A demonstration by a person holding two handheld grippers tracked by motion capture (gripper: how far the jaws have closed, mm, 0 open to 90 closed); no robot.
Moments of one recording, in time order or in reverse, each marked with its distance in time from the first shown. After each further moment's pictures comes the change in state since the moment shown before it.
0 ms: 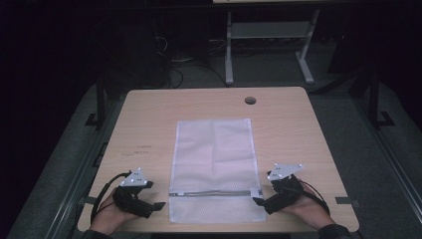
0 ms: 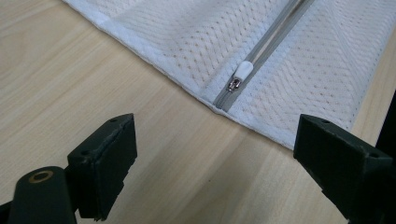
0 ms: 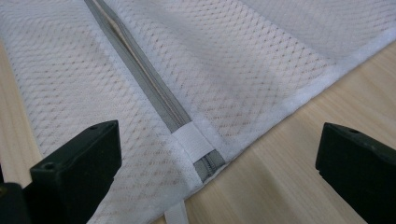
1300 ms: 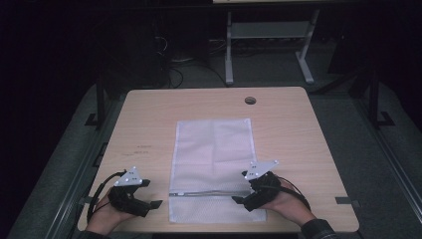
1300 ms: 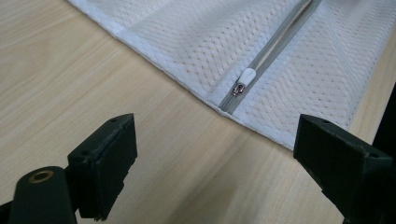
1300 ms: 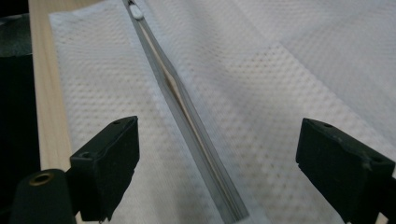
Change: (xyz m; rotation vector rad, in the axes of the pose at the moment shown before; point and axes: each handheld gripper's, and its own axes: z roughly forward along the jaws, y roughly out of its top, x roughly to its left) left arm 0.002 -0.001 -0.010 -0.032 0.014 -0.008; right arm 0.027 0.044 0.027 -0.027 0.117 -0.117
